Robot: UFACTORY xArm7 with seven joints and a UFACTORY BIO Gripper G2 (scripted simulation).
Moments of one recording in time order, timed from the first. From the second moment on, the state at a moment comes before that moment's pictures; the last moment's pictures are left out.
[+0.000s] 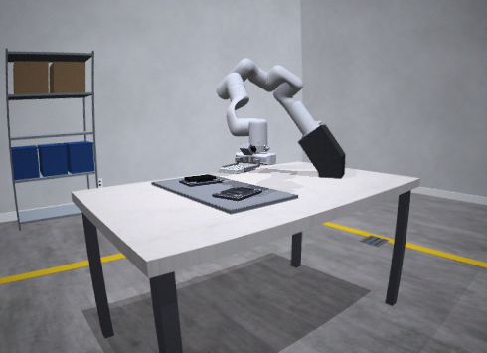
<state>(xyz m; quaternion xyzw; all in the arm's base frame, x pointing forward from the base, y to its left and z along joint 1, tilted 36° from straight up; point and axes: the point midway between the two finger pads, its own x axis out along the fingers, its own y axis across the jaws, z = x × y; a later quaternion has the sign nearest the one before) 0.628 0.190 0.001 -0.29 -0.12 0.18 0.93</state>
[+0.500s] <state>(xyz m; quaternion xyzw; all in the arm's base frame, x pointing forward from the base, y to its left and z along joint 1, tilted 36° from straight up) 0.634 0.182 -0.013 -0.29 -0.12 0.18 0.93</state>
